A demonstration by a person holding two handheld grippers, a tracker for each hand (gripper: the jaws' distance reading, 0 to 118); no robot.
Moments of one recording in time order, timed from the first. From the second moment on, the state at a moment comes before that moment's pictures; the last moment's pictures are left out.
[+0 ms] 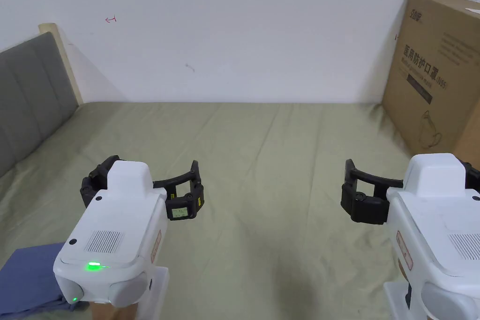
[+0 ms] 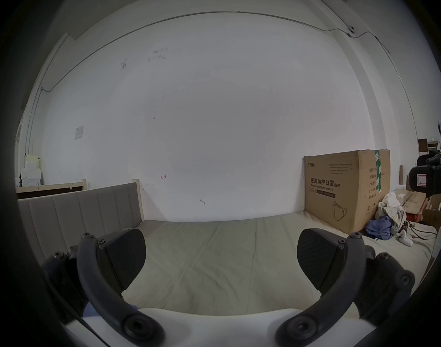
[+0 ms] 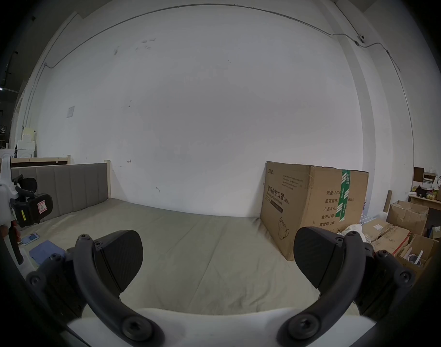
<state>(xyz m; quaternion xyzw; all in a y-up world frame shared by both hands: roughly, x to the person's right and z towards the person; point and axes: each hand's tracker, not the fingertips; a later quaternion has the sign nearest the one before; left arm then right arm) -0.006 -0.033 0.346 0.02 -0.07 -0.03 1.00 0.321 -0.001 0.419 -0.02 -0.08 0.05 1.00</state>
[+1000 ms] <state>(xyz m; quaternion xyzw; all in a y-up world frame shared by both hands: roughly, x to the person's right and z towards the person) -0.009 -0.028 0.342 0.02 -0.06 -0.01 1.00 0.331 0.035 0.405 -0.25 -0.16 -0.15 0.94</state>
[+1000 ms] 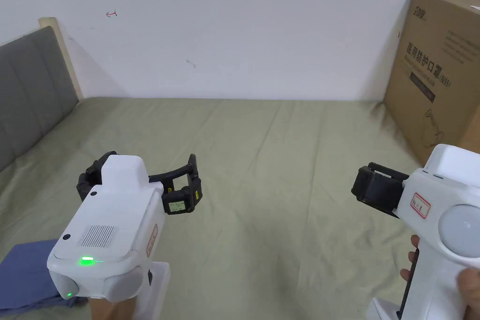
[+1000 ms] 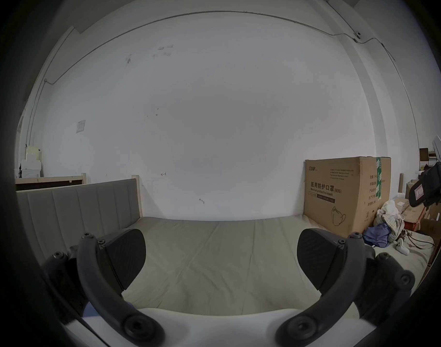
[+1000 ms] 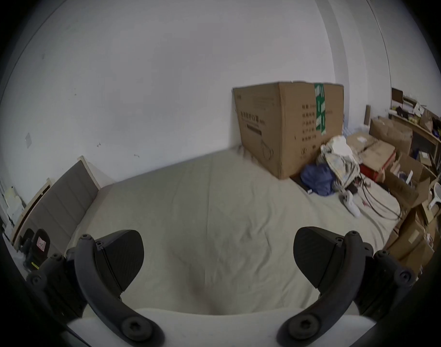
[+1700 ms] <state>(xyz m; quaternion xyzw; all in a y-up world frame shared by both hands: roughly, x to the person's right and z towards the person) -0.011 -0.027 0.345 0.02 -0.07 0.00 1.00 0.323 0.031 0.404 -0.19 -0.15 -0.08 0.97</state>
